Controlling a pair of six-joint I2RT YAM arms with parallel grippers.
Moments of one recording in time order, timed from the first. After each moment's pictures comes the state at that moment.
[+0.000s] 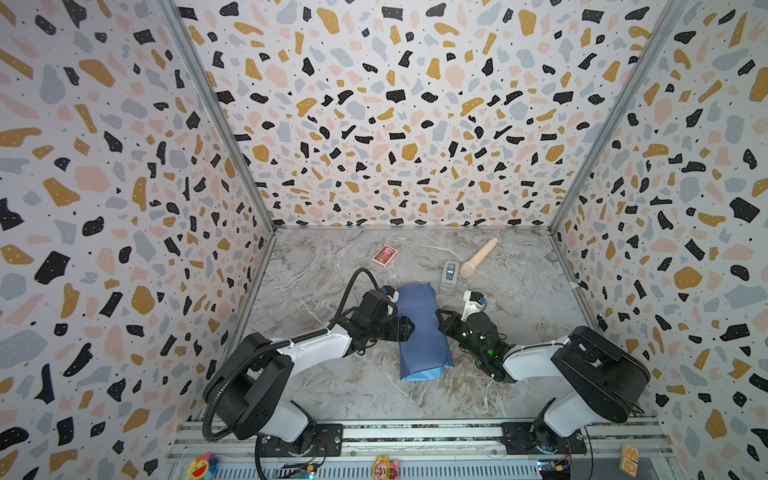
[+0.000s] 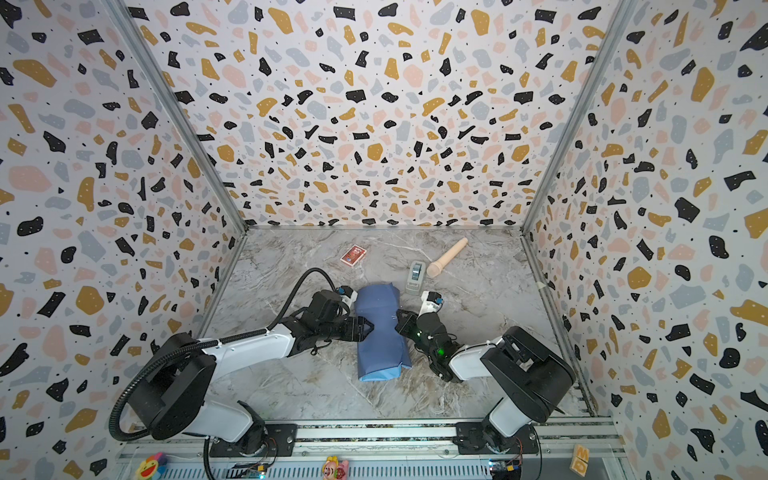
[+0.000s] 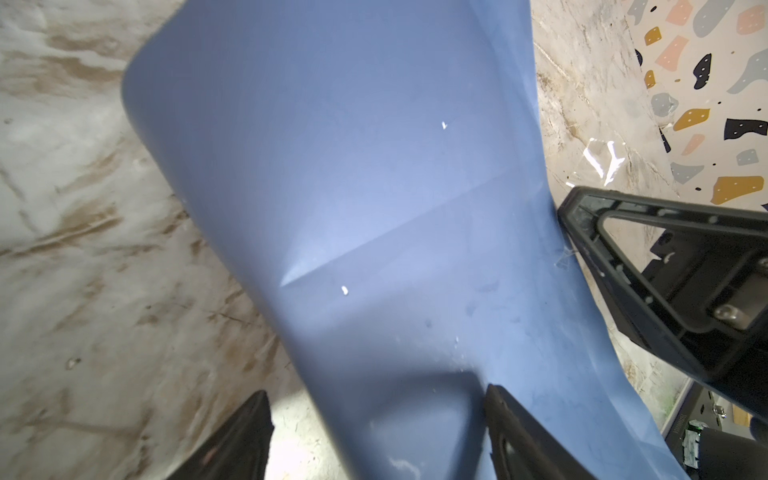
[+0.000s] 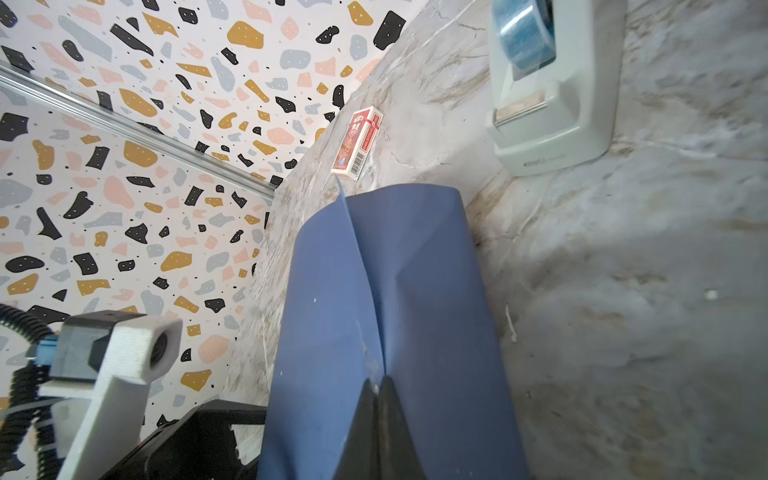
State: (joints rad) left arm -0.64 1.48 0.69 -0.04 0.22 -0.48; right arm 0.75 1.56 0.39 0.85 0.12 1.00
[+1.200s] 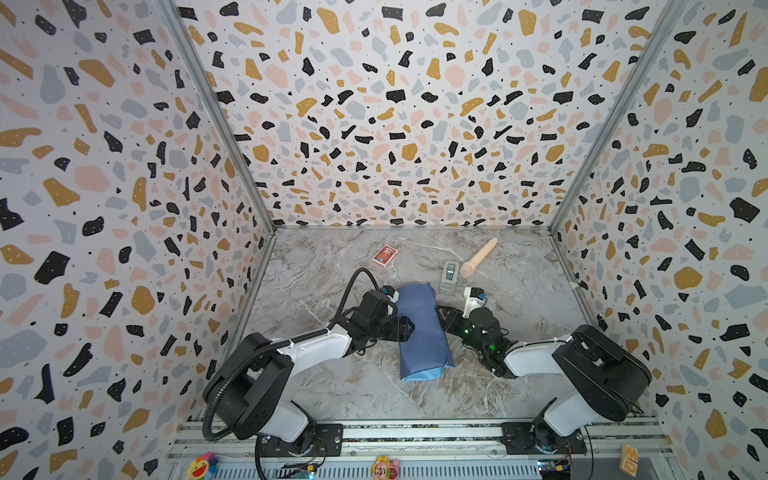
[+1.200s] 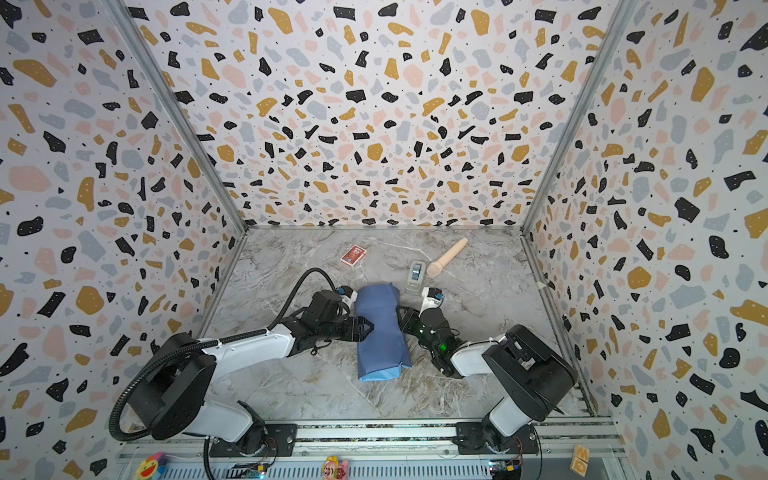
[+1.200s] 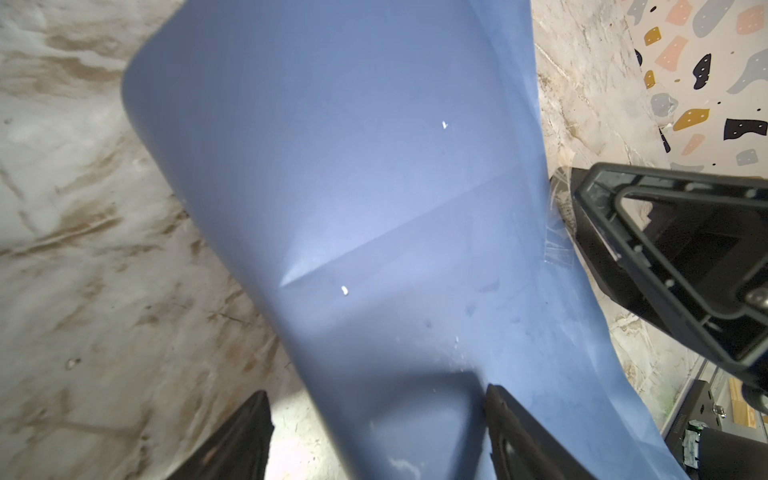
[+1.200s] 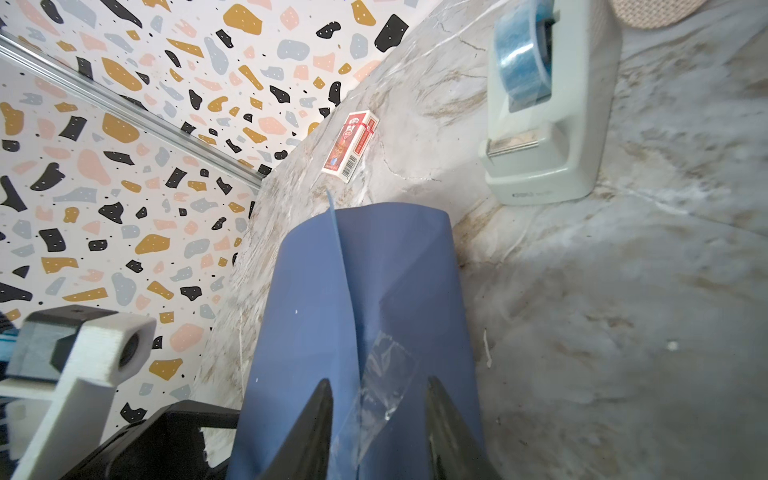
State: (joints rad) left arm -0.64 1.48 0.69 -0.04 0.22 -0.48; right arm 0.68 1.56 0.41 0.81 0.06 0.88
